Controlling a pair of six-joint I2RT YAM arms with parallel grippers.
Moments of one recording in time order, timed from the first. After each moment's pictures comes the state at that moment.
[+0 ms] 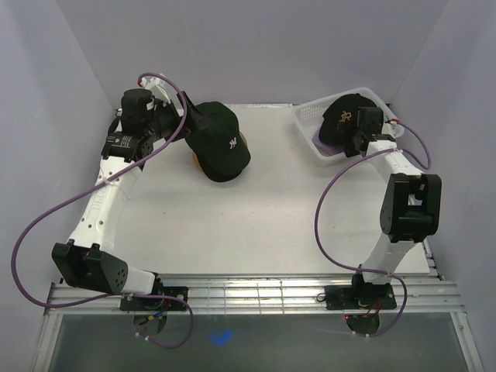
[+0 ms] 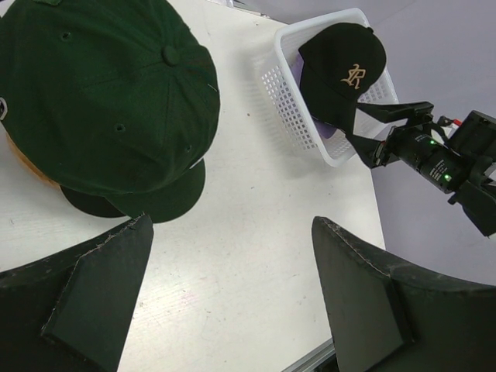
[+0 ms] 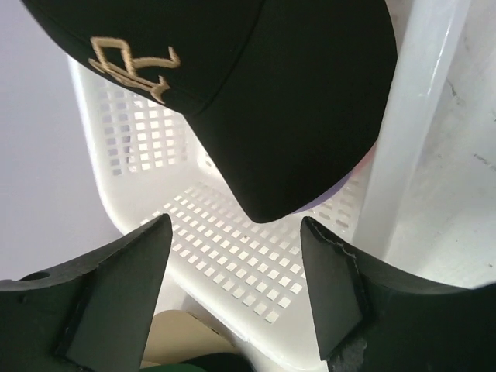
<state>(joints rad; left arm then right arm) -0.19 1.38 1.52 -0.53 0.34 -0.54 0.02 1.78 1.32 -0.24 0.11 1.23</state>
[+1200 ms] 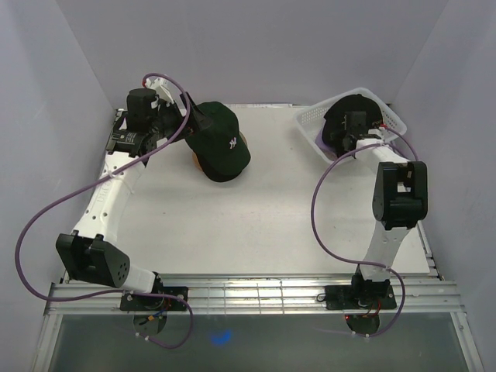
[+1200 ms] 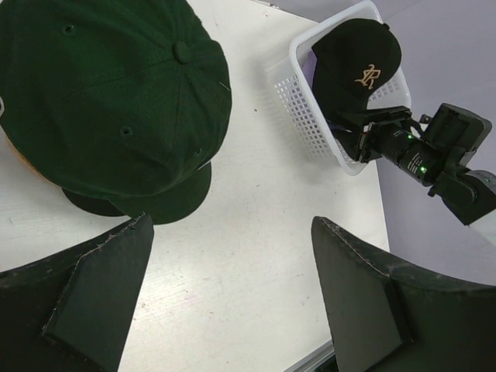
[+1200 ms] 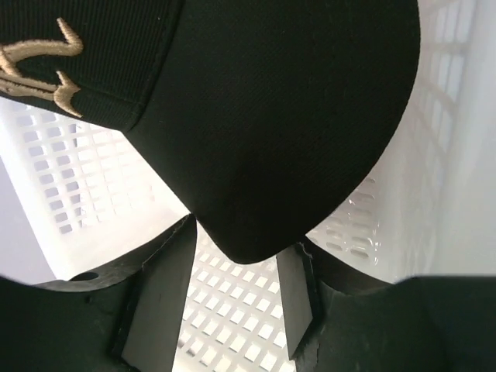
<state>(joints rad) -0.19 1.43 1.52 -0.52 0.34 -0.54 0.06 1.94 1.39 -0.28 0.19 1.28</state>
